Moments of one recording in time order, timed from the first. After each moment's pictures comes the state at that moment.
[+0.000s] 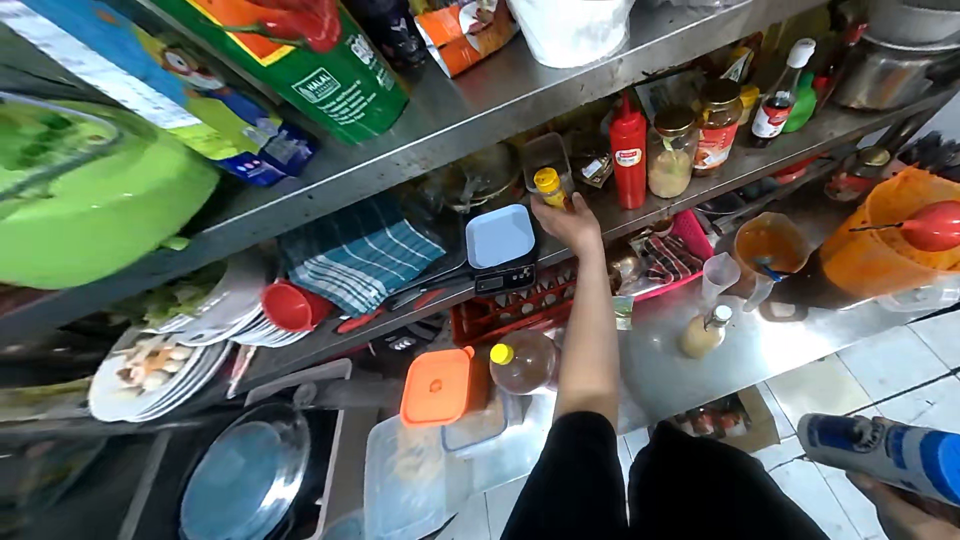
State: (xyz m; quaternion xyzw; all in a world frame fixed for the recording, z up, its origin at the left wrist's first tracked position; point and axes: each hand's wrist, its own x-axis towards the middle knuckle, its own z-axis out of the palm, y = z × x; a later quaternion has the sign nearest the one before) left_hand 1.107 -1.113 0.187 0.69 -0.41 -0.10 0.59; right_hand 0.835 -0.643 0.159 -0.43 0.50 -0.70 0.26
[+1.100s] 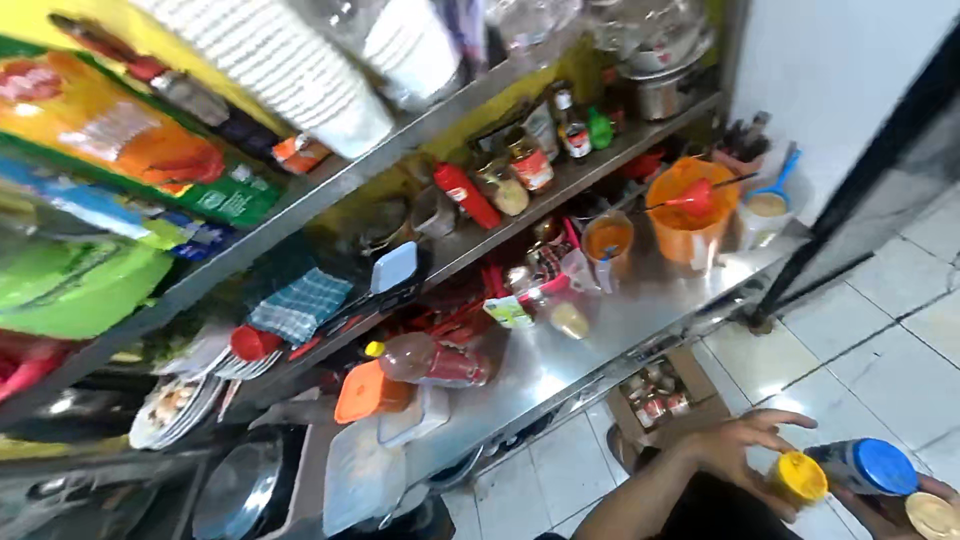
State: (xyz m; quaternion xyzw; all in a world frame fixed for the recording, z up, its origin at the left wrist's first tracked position) left_hand 0.717 -0.587 0.102 -0.04 -0.74 -0.66 0.14; right_hand 0.555 -0.381 0.094 -0.31 0.59 -0.71 0.25
